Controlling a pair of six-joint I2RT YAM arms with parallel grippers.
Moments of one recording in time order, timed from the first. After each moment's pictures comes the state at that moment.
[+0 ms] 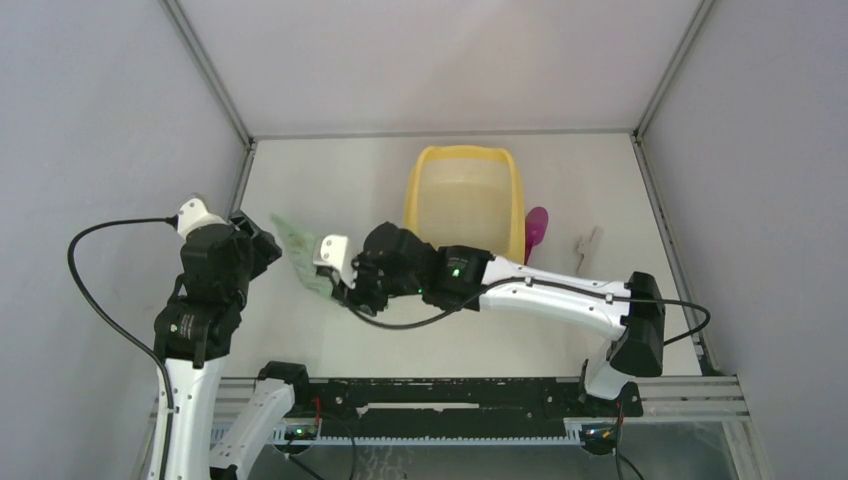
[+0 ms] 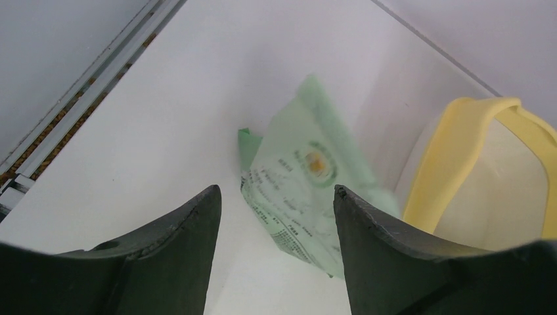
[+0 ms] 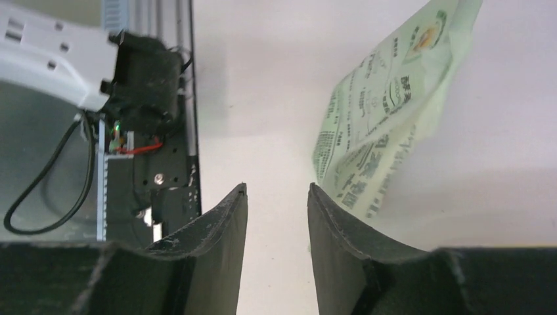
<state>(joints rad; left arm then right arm) -0.12 0.68 1.13 -0.94 -0.39 -0.55 1.27 1.66 1.56 -0.42 -0.15 -0.21</state>
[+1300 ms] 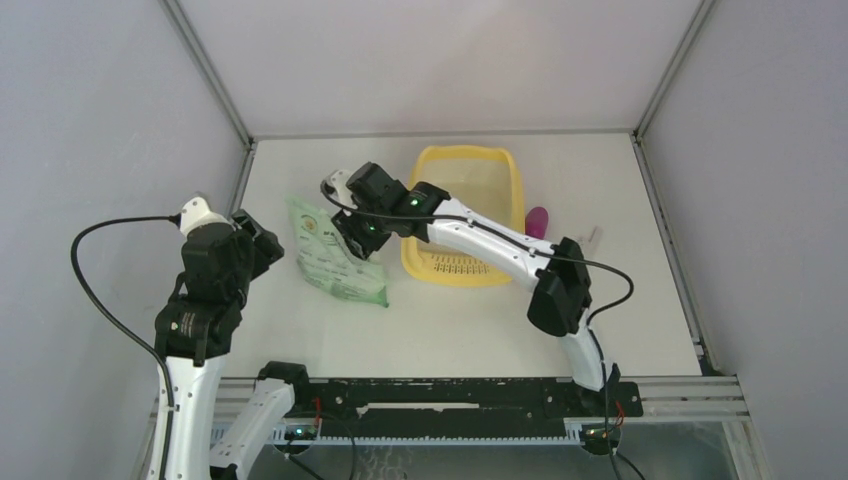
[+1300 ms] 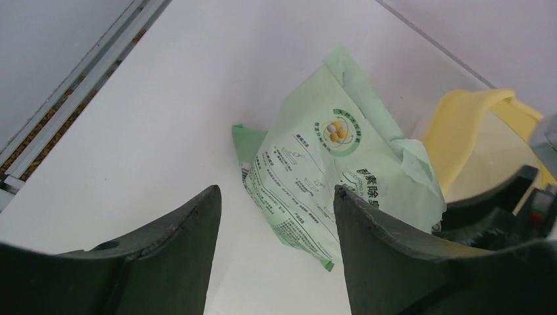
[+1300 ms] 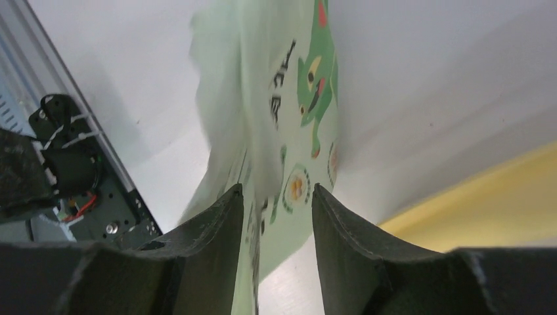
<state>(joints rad) -0.12 0.69 1.13 -0.94 -0.36 -0.55 1.00 2.03 2.00 -0.75 -0.15 0.10</state>
